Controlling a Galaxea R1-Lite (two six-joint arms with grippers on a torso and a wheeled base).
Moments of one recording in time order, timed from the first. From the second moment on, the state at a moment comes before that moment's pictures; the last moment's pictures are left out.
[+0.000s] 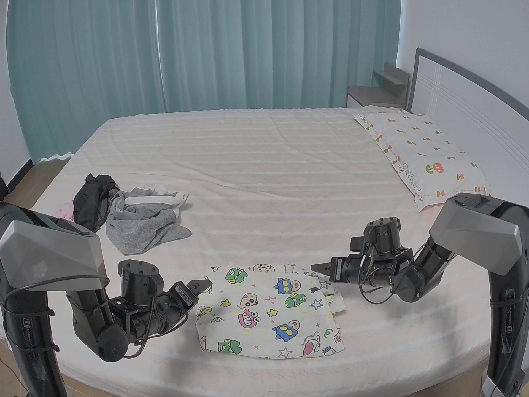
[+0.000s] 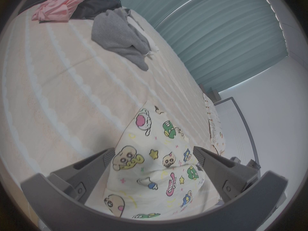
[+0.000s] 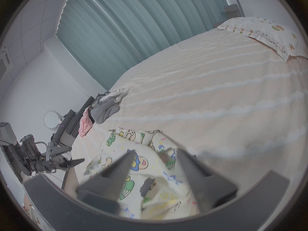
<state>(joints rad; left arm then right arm) -0.38 2.21 -0.35 -1.27 0.00 -1.01 0.39 2.36 -0.91 -0.84 0.26 0.41</state>
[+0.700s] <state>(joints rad) -0.46 2.41 -0.53 -1.25 0.13 -0.77 0.37 2.36 -0.67 -0.96 0.31 0.42</state>
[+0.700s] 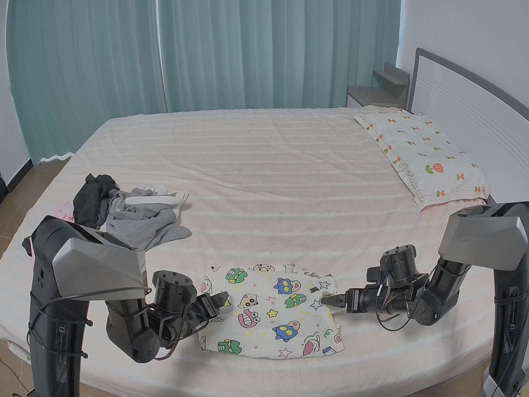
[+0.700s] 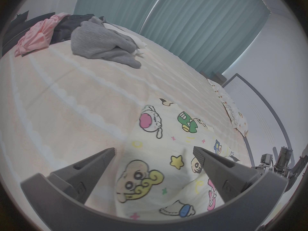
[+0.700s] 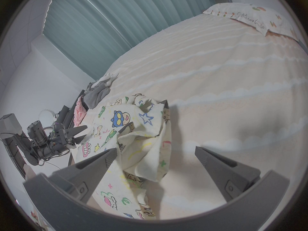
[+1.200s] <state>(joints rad) -0.49 2.46 -0.60 -1.22 0.13 -0.72 0.42 2.40 -0.76 -0.95 0.30 0.45</state>
